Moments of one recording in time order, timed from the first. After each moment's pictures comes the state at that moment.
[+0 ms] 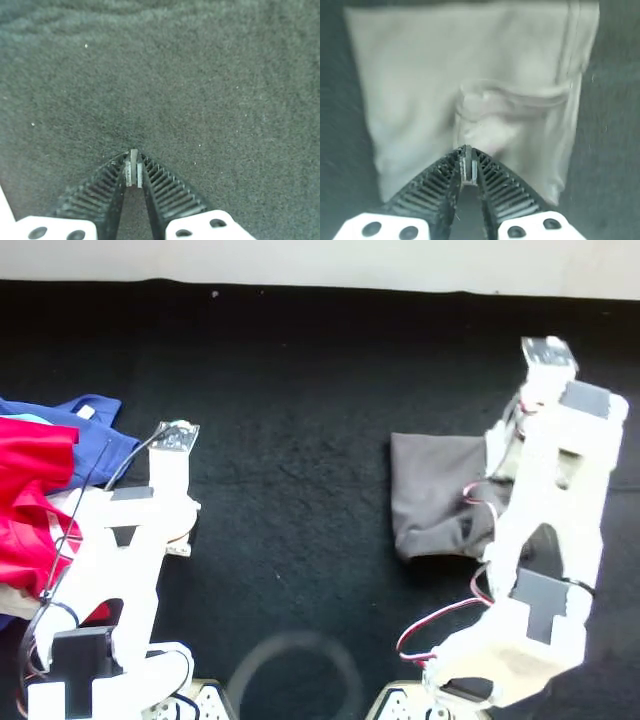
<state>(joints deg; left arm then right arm) -11.3 -12.6 54.6 42.3 -13.5 10.4 6.9 -10.2 88.8 13.1</state>
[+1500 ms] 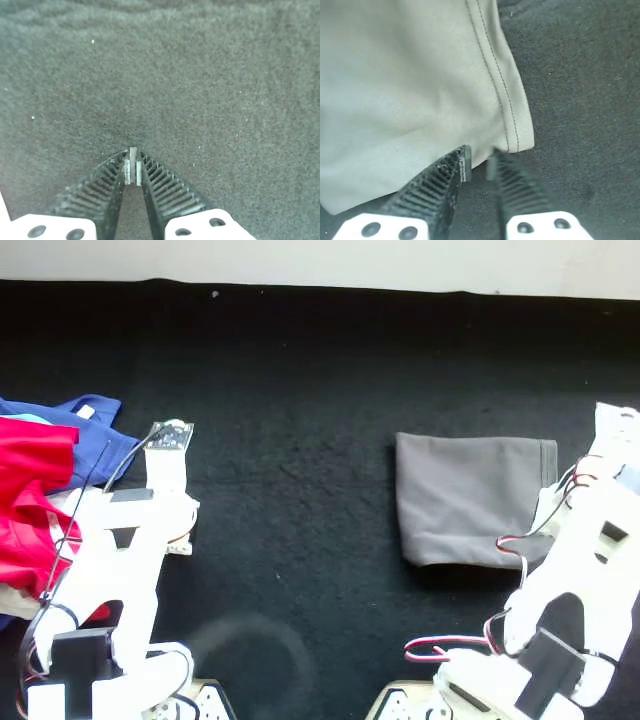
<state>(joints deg) -11.2 -12.7 55.2 41.0 -10.4 30.2 -10.4 21.0 72.0 18.8</state>
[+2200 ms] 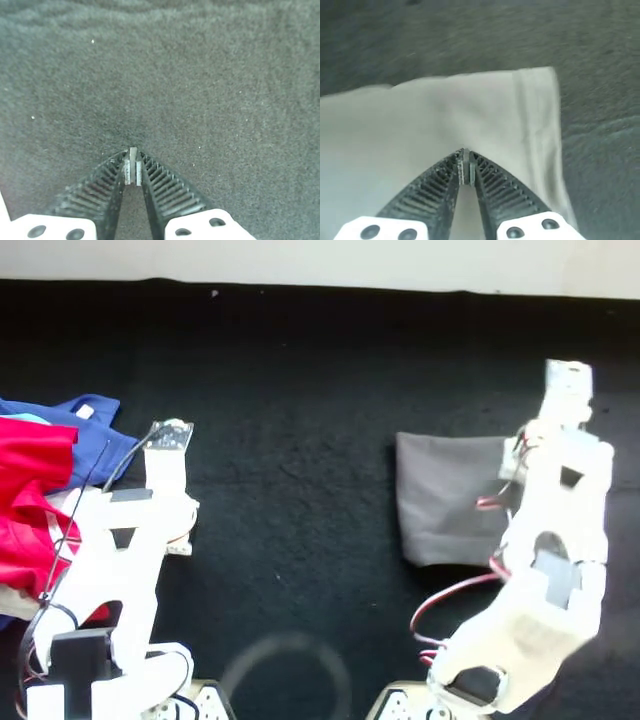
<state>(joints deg) -11.2 -12.7 55.2 41.0 -10.3 19.8 18.6 5.1 49.9 13.8</state>
